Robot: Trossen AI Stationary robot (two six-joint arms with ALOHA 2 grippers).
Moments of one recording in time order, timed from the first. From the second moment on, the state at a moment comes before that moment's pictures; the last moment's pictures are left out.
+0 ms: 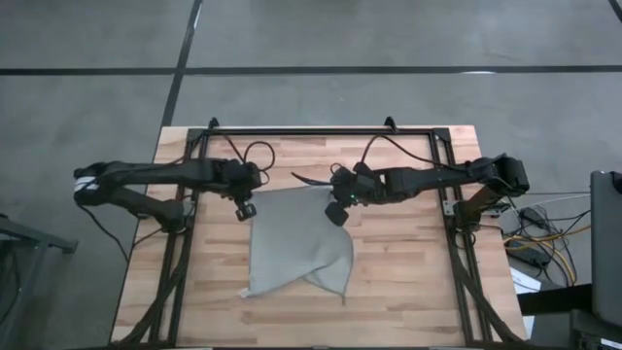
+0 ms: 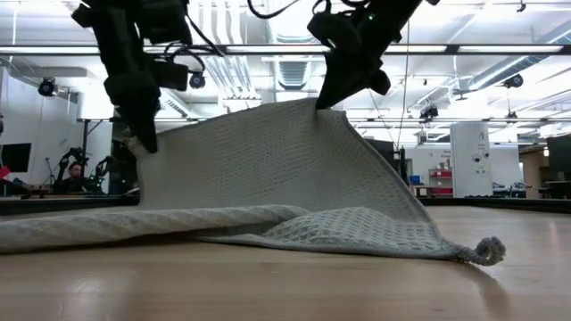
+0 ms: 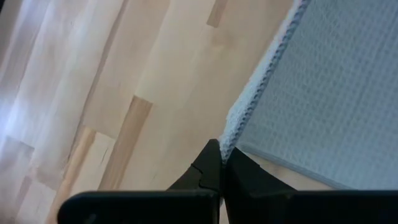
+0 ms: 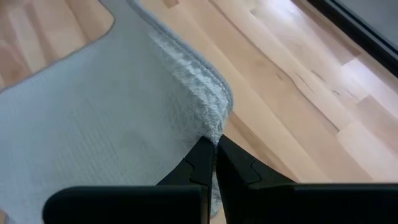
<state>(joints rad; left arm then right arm) 0.21 1.17 0.84 -0.86 -0.17 -0.15 0.00 1.59 1.22 -0.53 0.33 0.51</state>
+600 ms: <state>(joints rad) 0.30 1.32 0.84 -0.74 -0.17 -0.08 -0.08 1.59 0.99 -0.31 0.33 0.52</state>
